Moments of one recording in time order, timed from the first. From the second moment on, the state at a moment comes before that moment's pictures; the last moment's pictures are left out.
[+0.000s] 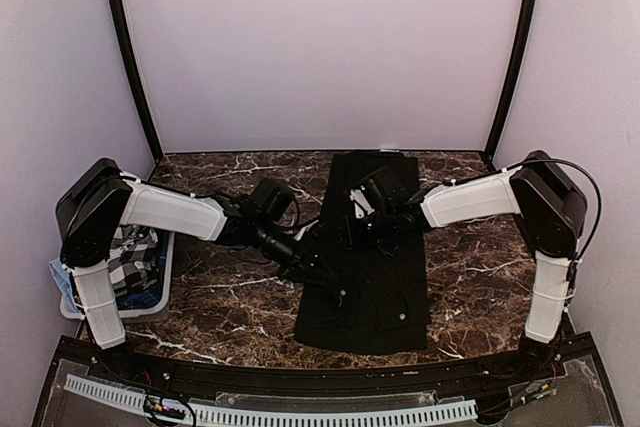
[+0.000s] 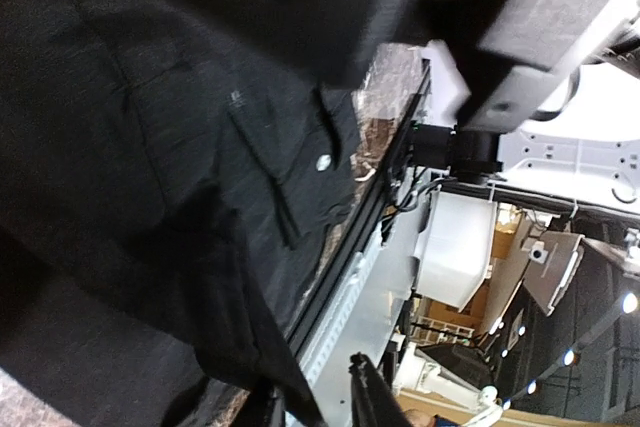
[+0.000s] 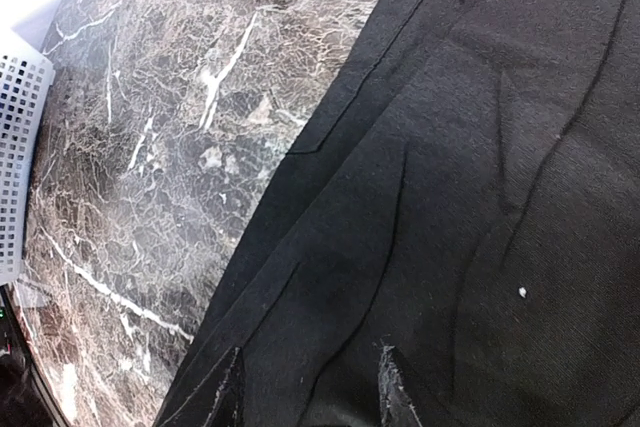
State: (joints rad) left arm -0.81 1.88 1.10 -0.09 0.90 -0.81; right arm 0.77 1.93 1.18 -0.10 -0.20 0.52
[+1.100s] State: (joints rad) left arm -0.76 1.75 1.12 -0.36 0.56 -0.65; right arm 0.57 1.88 1.26 -0.17 -0.17 0.52
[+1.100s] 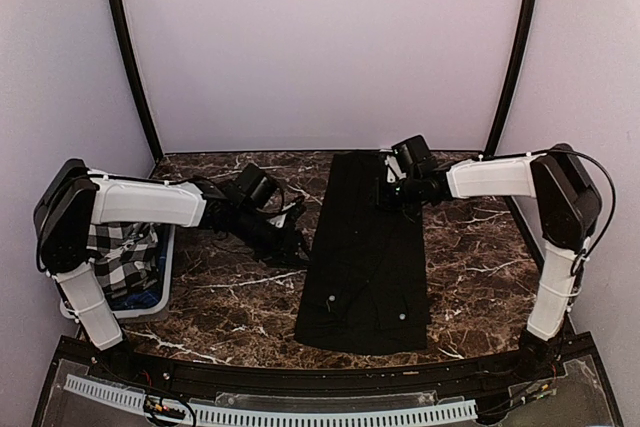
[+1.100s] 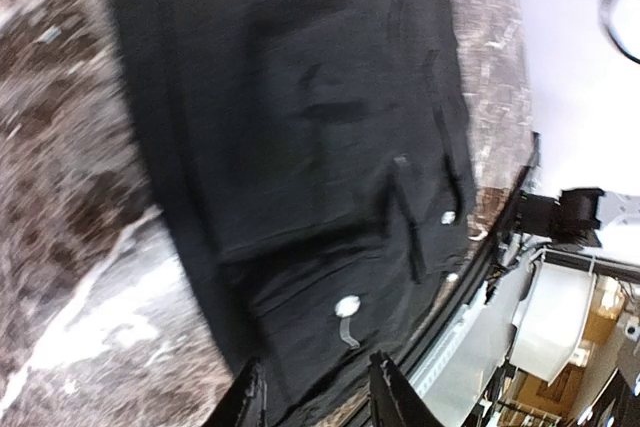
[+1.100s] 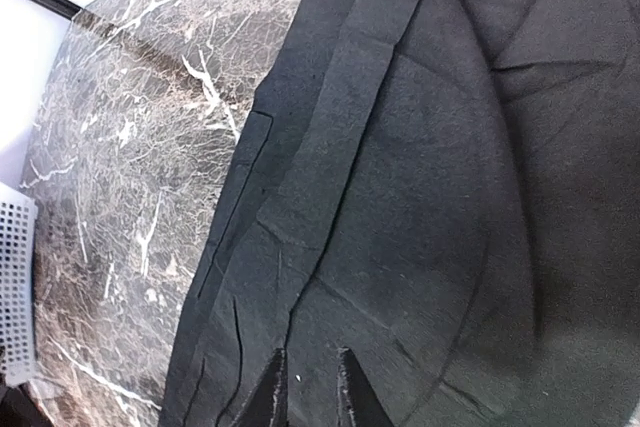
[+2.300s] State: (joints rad) left arm -0.89 1.98 1.32 -0.34 0.76 -0.58; right arm 0.43 2.03 1.27 -0.17 -0.20 0.56
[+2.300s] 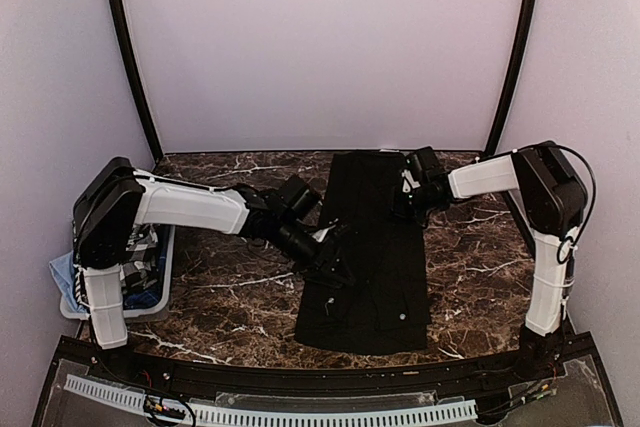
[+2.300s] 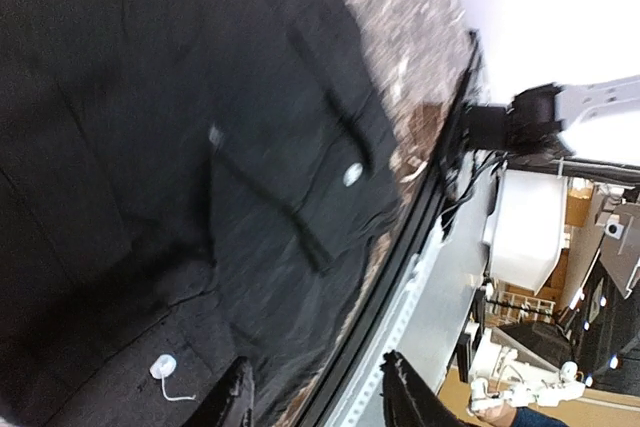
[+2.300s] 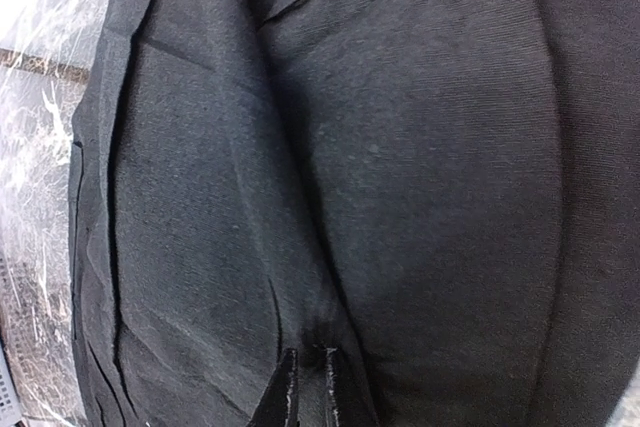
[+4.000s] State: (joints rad) left arm -0.63 2.57 2.12 -0.33 0.17 -0.60; right arm 0.43 1.43 0.94 -0.30 -0.12 0.55
